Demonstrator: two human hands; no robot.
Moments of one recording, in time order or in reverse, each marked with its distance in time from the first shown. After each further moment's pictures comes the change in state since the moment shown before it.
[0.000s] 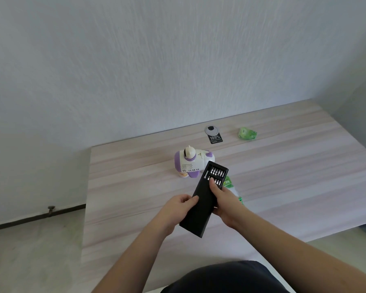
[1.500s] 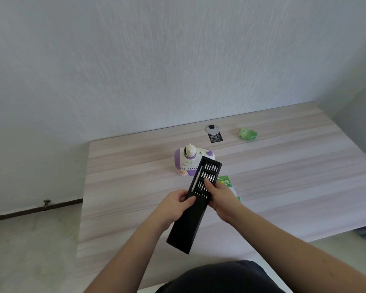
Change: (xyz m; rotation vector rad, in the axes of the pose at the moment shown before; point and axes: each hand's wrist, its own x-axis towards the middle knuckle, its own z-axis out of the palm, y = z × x) left_hand 0.017 -0.014 -0.007 -0.061 -0.016 0.125; right_hand 0.017 0.001 0.004 0.003 -0.039 -0.042
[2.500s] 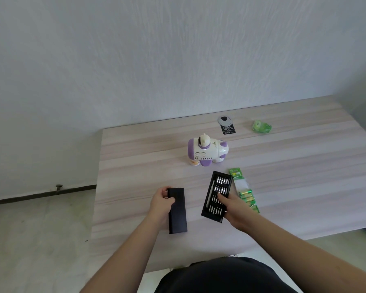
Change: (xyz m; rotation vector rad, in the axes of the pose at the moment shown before) left_hand 0.027 -0.099 -0.055 -0.151 0.460 -0.110; right_hand -0.003 0.054 -0.024 -0.065 0.047 0.178
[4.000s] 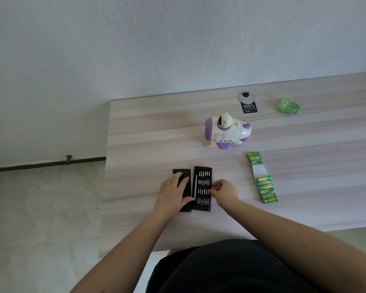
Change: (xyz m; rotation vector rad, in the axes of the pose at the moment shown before) left_hand 0.001 -0.037 -0.024 1.323 -0.093 0.648; right_hand 0.058 0.046 0.043 -0.915 0.250 -0.073
